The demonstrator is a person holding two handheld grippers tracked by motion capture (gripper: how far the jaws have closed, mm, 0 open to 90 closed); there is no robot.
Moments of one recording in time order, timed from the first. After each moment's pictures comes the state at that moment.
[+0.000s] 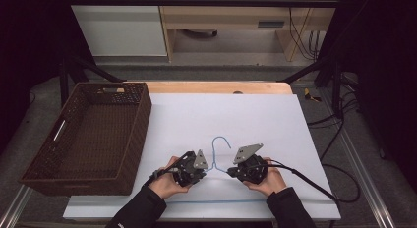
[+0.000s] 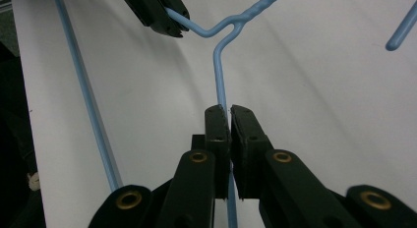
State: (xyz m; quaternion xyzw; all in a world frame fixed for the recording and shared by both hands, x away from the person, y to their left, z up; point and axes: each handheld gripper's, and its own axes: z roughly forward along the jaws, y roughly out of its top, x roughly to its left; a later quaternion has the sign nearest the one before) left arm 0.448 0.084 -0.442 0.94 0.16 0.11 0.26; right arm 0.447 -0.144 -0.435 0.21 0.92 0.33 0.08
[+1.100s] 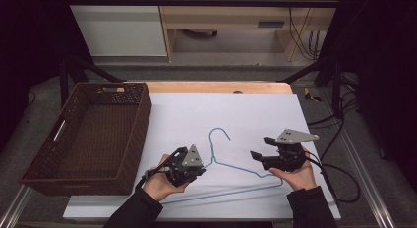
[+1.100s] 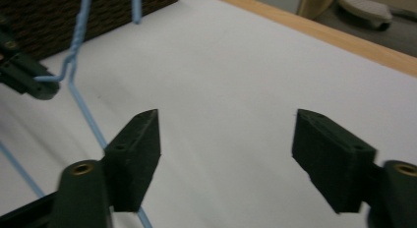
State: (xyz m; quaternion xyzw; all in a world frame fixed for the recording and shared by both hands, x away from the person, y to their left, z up) left arm 0.428 0.099 -0.393 0.92 0.18 0.12 0.33; right arm 0.442 -0.225 -0.381 0.35 0.80 0.45 0.19
